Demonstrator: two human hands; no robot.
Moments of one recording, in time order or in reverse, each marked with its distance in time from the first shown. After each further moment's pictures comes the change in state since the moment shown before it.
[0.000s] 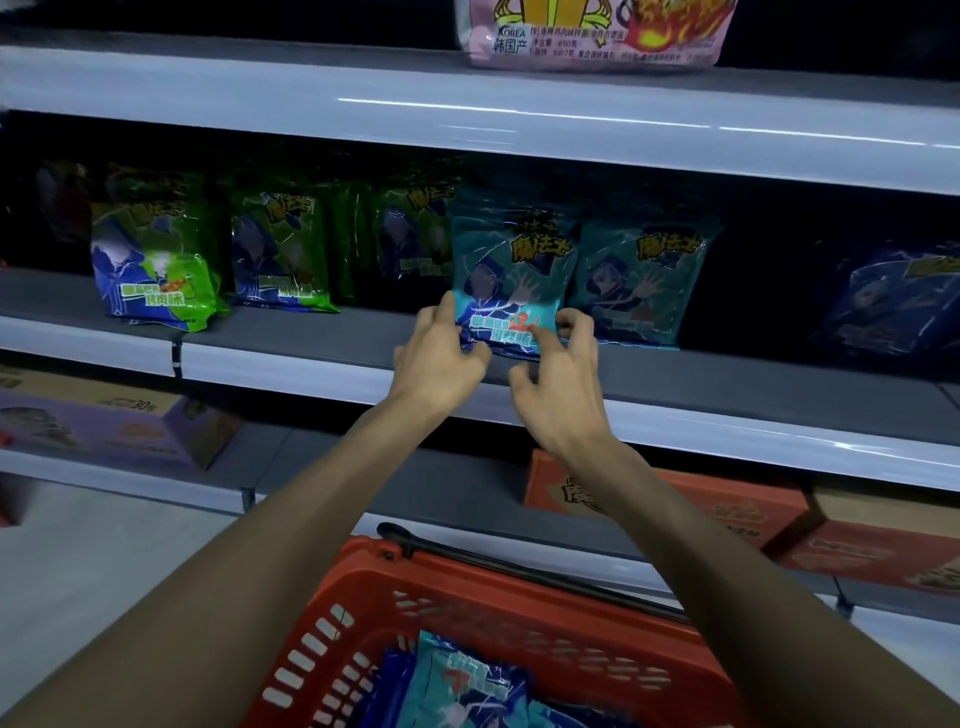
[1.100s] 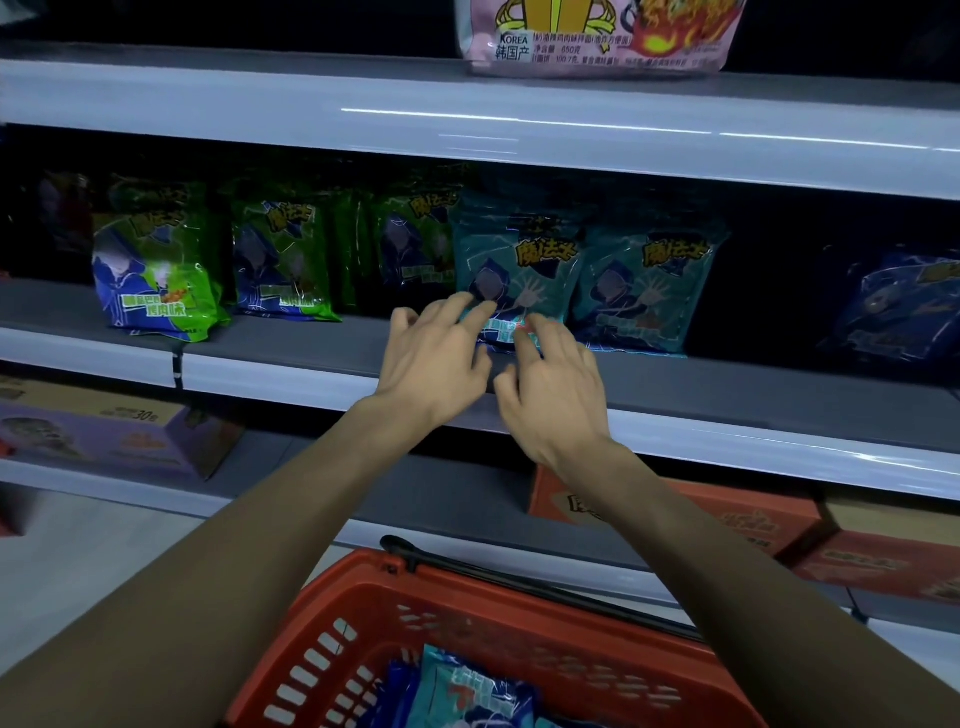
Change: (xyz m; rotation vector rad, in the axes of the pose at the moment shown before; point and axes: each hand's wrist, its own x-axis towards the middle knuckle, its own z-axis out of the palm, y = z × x) left_hand 0.012 -0.002 -0.010 0.642 0.103 0.357; right_hand 0.002 -0.012 0.001 -0.338 -0.039 -0.152
